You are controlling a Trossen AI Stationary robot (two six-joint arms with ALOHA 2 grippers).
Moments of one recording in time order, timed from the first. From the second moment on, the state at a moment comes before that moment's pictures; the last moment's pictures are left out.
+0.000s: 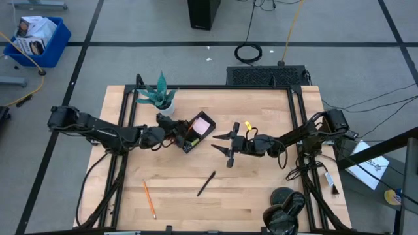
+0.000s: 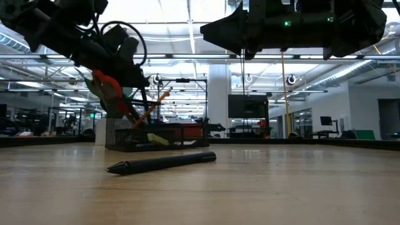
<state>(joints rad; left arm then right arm) -0.08 1.20 0.40 0.38 -0.67 -0.36 0.17 1.67 0.60 1.16 0.34 -0.12</state>
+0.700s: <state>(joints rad) -0.08 1.18 0.40 0.66 -0.50 -0.27 0.17 1.67 0.60 1.08 0.18 -0.17</state>
